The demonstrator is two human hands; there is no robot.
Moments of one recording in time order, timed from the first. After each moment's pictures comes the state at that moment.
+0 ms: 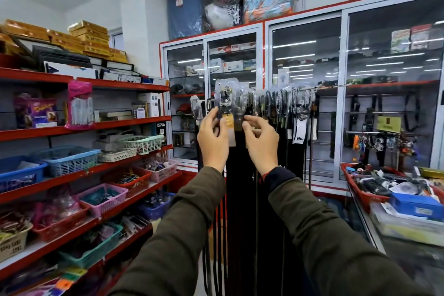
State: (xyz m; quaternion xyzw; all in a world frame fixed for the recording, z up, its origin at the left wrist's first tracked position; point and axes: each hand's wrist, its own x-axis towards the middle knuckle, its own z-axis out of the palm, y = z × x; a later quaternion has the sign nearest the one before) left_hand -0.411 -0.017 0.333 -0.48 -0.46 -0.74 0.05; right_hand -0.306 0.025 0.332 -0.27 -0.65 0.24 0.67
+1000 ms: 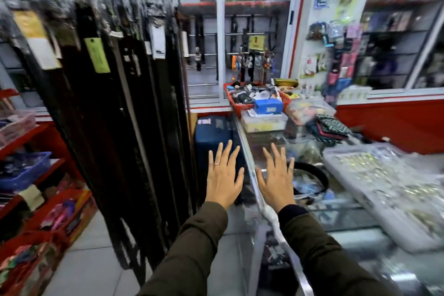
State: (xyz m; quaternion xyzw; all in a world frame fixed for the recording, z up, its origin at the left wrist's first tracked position) left_hand -0.131 0.011 0.044 -0.80 -0.51 -0.32 0.04; right_hand 0.034 -0.006 0.029 -0.69 -0.65 -0.05 0.31
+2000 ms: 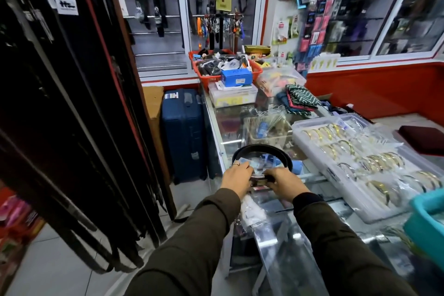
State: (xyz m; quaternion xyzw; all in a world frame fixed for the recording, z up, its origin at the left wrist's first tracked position) left_hand -0.002 0.036 -0.026 -0.89 -0.44 -0.07 -0.04; right_hand 0.163 -0.016 -0.013 -0.70 -0.69 0.12 0.09
